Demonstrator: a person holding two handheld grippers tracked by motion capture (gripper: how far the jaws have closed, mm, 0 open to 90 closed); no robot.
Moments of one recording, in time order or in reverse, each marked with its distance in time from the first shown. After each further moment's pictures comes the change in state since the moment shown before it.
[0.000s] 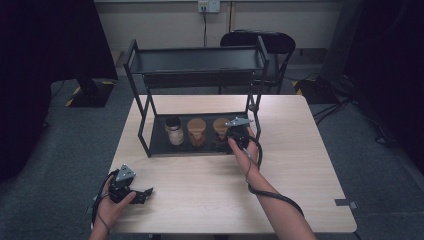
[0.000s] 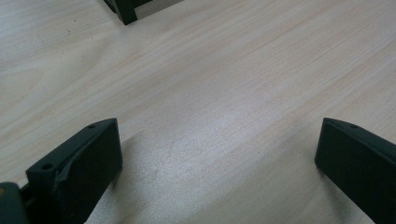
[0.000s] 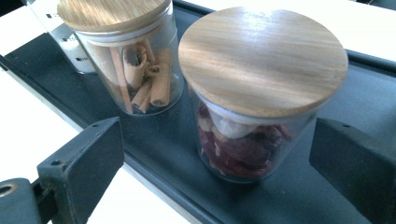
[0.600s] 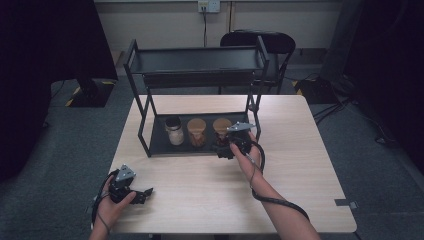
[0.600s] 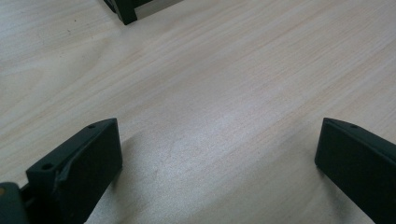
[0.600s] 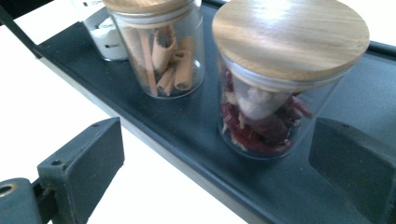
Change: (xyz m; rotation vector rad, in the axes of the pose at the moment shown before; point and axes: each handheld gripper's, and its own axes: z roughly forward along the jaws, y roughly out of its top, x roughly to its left) left arm 0.000 0.000 0.000 0.000 0.000 0.000; right arm 0.008 -0.011 -0.014 -0.003 0.052 -0.001
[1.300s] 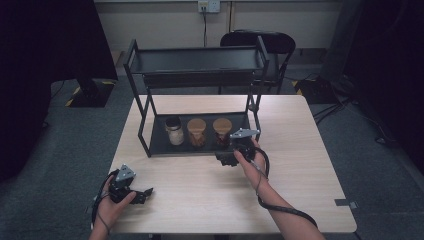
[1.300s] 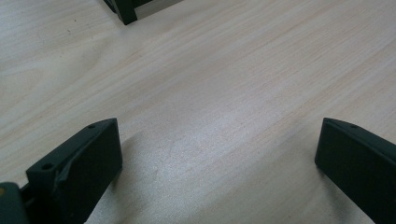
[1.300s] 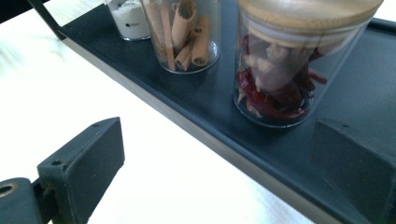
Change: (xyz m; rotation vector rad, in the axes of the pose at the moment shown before) left arm 0.000 0.000 0.000 0.000 0.000 0.000; right arm 0.004 -0.019 -0.014 0.009 0.042 -0.011
